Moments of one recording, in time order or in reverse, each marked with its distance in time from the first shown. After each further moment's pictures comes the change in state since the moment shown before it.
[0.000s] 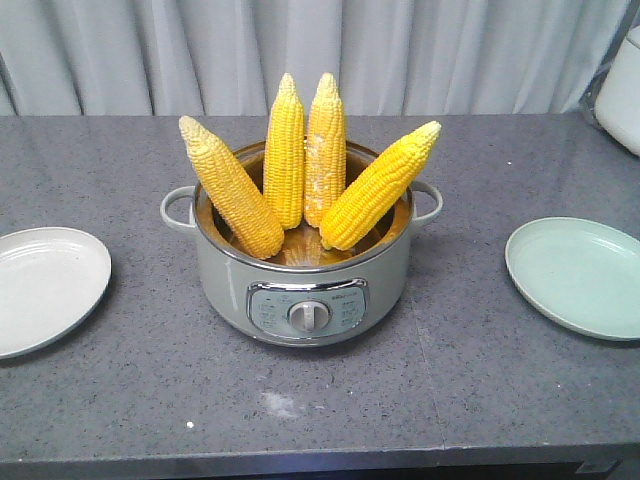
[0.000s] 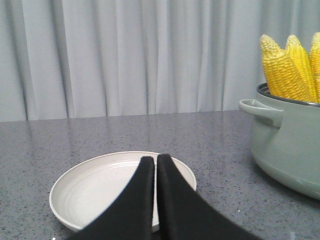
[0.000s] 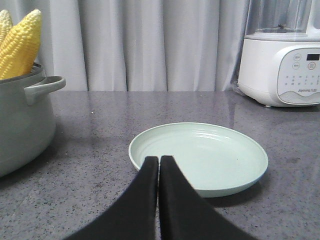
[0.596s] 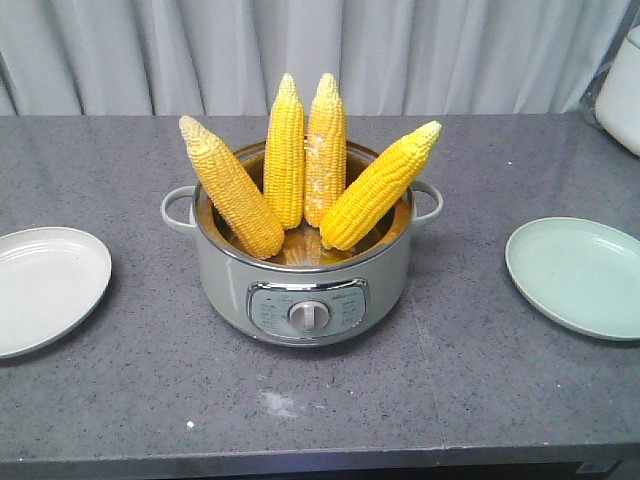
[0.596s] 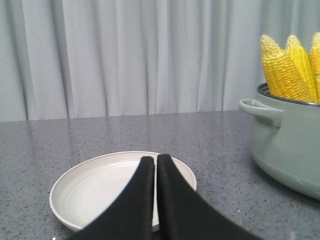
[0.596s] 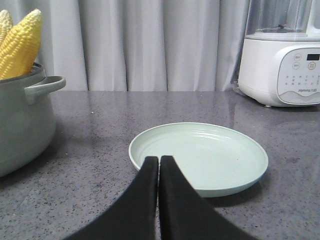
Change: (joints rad) left arm 0.000 0.000 0.000 0.000 0.000 0.000; right arm 0.000 0.000 0.000 0.000 0.000 0.000
